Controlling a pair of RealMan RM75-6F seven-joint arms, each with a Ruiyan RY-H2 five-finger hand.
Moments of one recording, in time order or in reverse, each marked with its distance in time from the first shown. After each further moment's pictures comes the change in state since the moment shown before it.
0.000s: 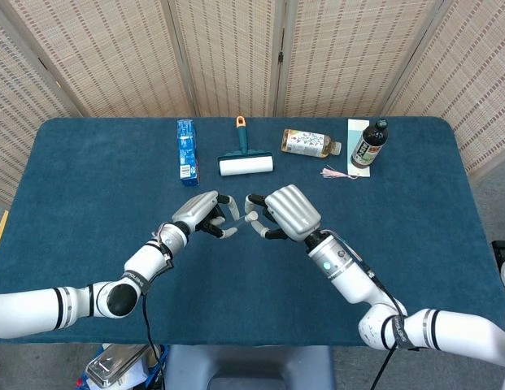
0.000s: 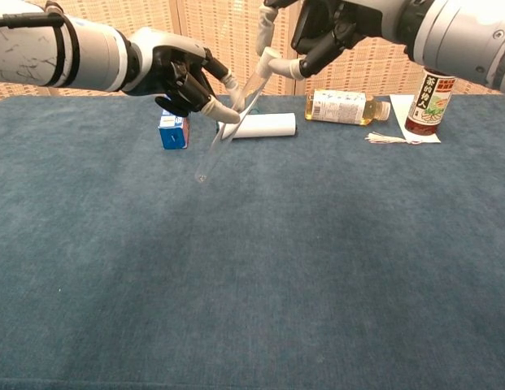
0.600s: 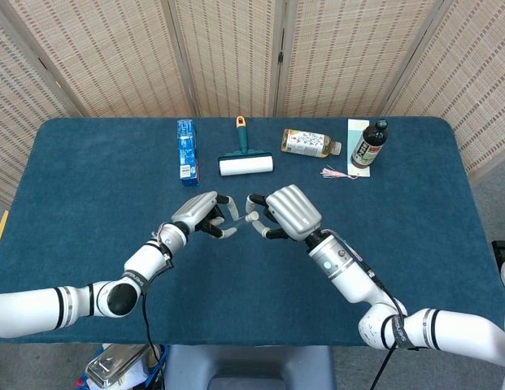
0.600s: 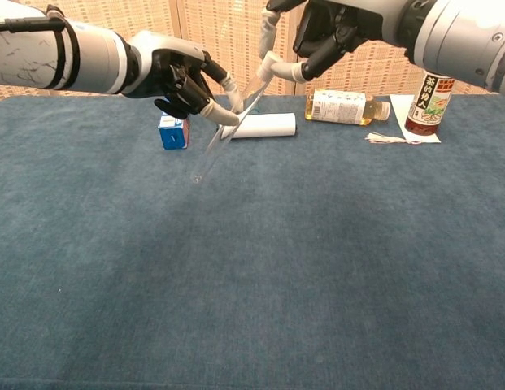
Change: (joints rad) left arm -0.002 -0.003 0.011 0.011 0.000 -0.006 -0.005; right arm -0.001 -0.001 -0.001 0.005 0.010 -0.002 0.005
